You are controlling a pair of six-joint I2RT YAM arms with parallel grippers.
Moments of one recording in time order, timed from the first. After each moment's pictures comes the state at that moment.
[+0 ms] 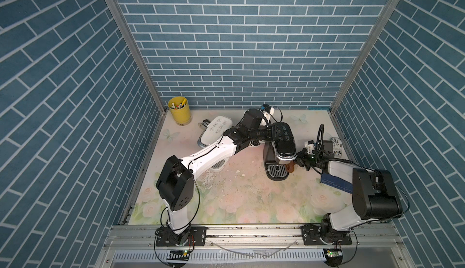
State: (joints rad) left arm -0.77 1.80 1.55 -0.15 0.32 -0.53; right arm 0.04 1.51 0.67 -0.02 -0.73 0.73
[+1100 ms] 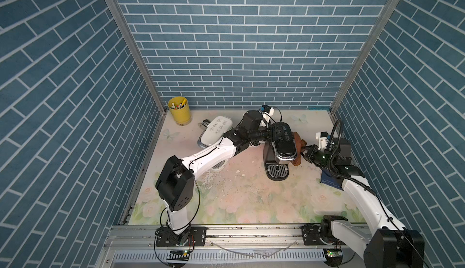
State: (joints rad) left arm -0.77 1.80 1.50 -0.06 0.33 -0.55; right arm 0.05 1.03 0.66 -0.21 -0.67 0.71
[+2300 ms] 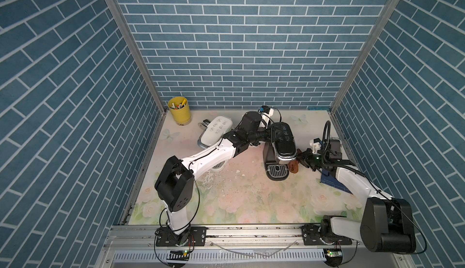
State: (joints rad) left arm -0.77 1.79 1.47 -0.02 0.33 -0.55; right arm 0.05 1.22 0.68 -0.28 -0.63 0.65
